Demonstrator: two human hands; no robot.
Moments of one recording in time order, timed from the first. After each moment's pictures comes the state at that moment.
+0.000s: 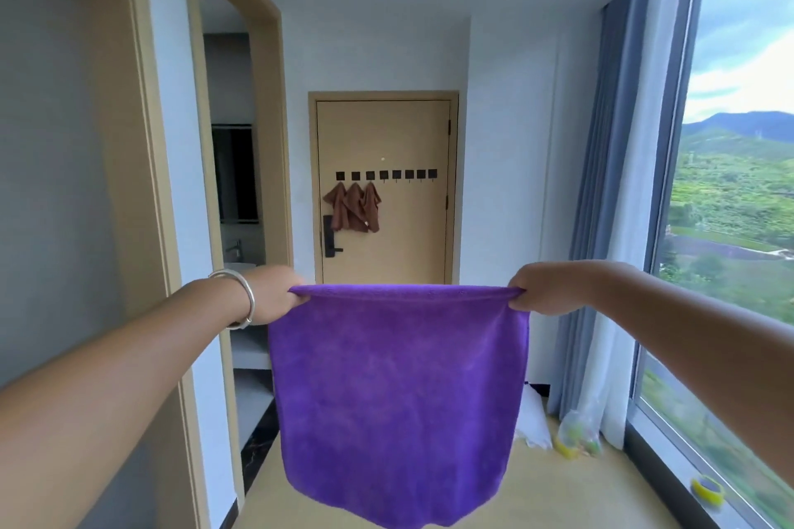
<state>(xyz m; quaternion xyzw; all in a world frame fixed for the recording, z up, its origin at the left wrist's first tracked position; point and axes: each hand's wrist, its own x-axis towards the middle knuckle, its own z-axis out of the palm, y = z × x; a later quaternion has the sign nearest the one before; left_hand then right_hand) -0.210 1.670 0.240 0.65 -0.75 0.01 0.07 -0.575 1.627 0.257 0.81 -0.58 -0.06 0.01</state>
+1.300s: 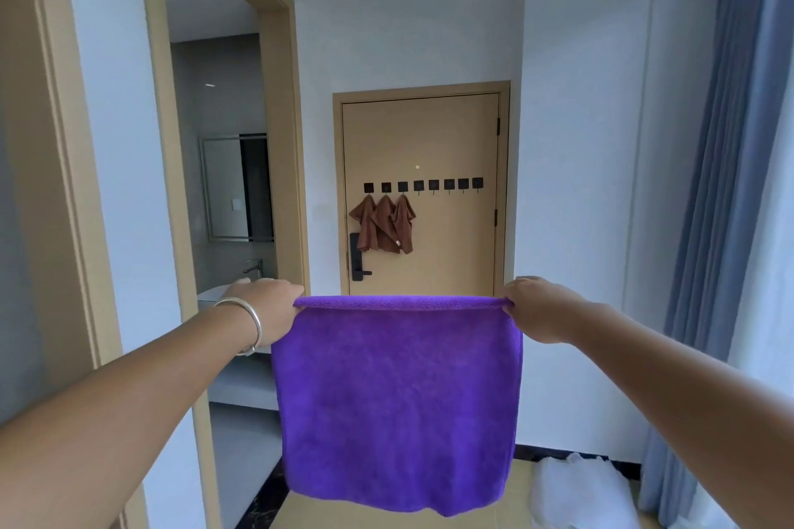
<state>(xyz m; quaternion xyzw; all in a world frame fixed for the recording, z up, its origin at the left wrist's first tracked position) -0.178 1.265 0.211 0.73 -0.65 0.21 0.05 -0.552 1.181 0.212 0.83 -0.53 0.11 0.10</state>
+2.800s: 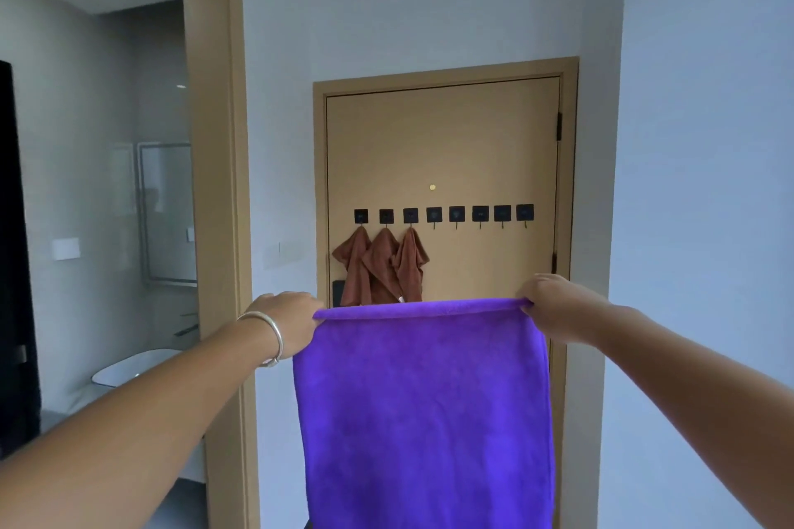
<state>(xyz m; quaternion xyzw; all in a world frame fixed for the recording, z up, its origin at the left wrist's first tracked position) -0.056 0.565 0.225 0.72 -0.66 0.17 0.09 -0.428 0.466 0.245 0.83 -0.52 0.16 0.11</state>
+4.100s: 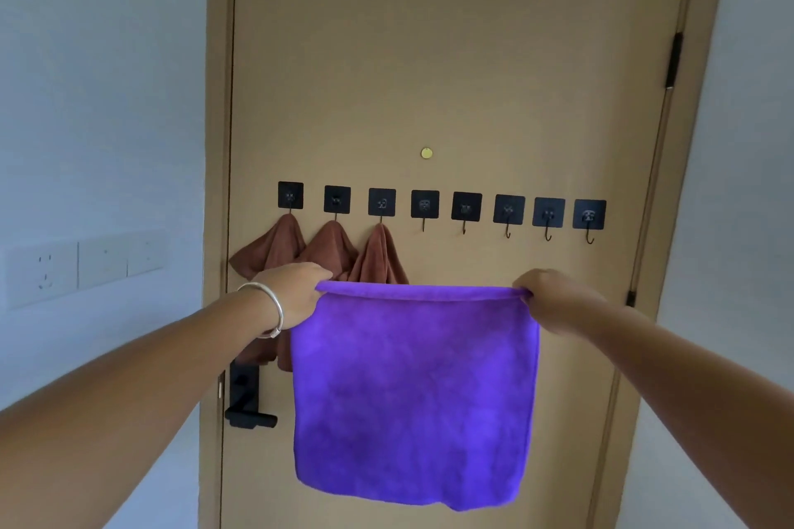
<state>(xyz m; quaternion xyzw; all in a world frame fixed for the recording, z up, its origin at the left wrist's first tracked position) 0.072 -0.078 0.214 0.65 -0.73 0.10 0.19 -0.298 -0.135 0.239 0.78 -0.59 0.16 0.10</state>
